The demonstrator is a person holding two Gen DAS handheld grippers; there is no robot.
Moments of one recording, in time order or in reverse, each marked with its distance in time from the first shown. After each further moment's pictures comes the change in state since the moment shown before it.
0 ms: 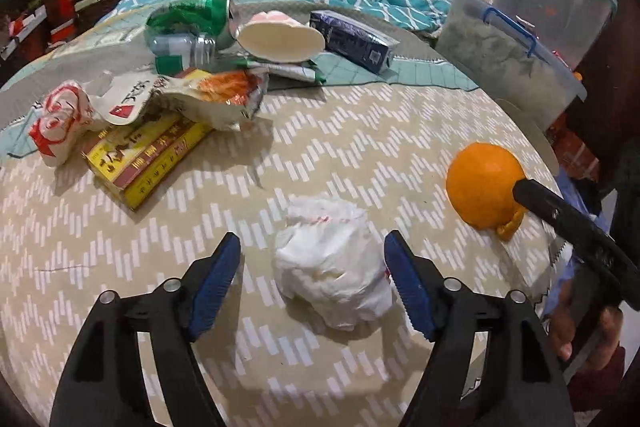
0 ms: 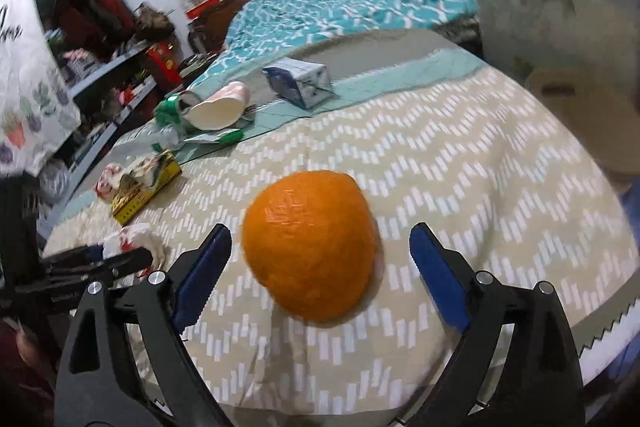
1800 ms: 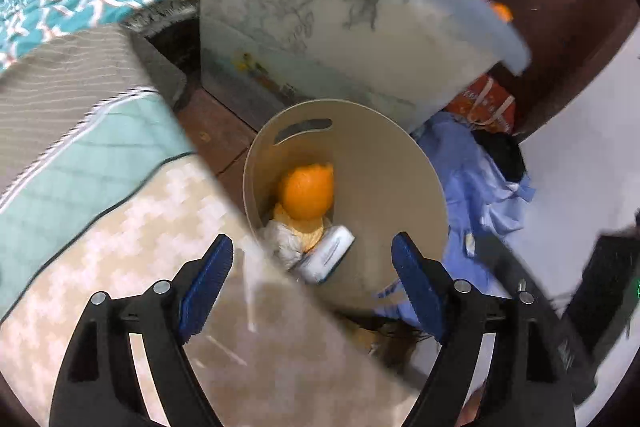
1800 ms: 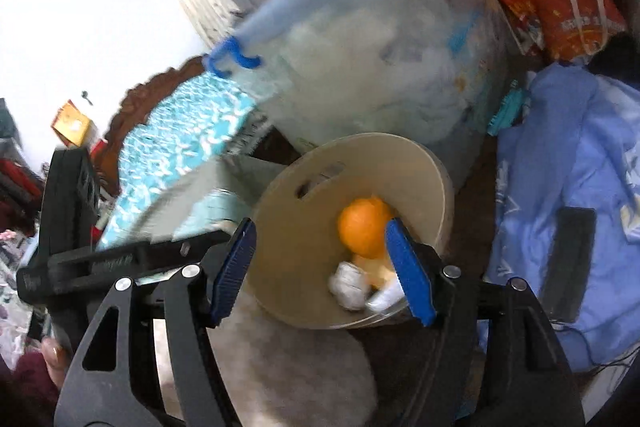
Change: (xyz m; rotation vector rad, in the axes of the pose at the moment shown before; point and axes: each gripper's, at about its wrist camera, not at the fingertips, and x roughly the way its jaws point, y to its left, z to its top) left arm 0.179 -0.320 0.171 0.303 0.221 -0.414; right arm -0.075 -0.259 0.067 0.481 -0.285 -0.242
